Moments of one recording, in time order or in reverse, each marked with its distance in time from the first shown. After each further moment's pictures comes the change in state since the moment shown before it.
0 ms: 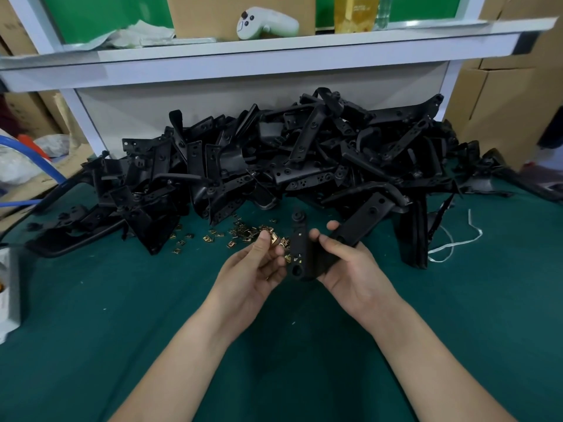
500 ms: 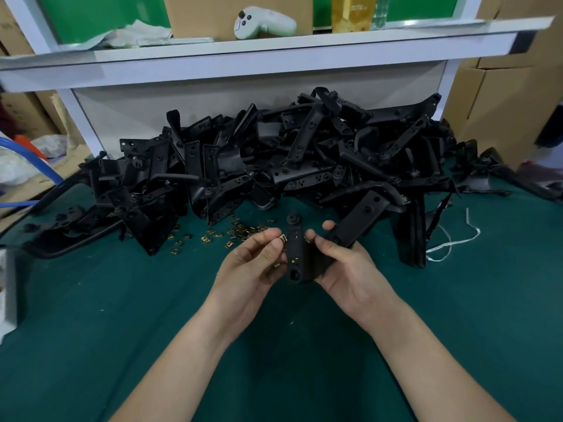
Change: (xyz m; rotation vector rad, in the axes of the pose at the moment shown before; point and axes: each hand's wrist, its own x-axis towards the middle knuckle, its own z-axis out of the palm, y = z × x) left_hand -0.001 -0.002 0.002 0.006 -0.080 0.112; right_hand -0.003 -0.001 0.000 -0.033 -0.035 0.005
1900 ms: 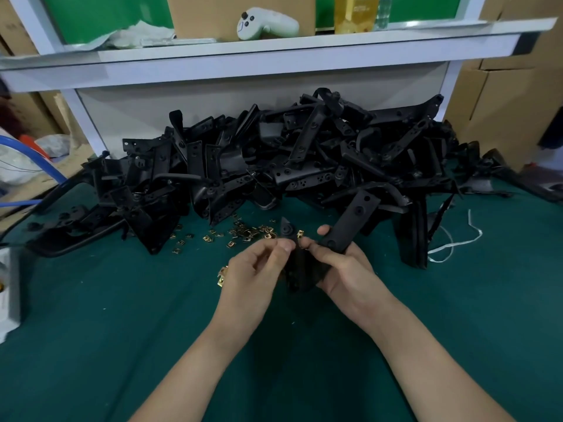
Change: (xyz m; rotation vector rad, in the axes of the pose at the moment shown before) left_hand -0.013 -0.008 0.003 0.639 0.099 0.292; right_hand 0.001 0.005 0.000 -0.160 -0.002 -0.021
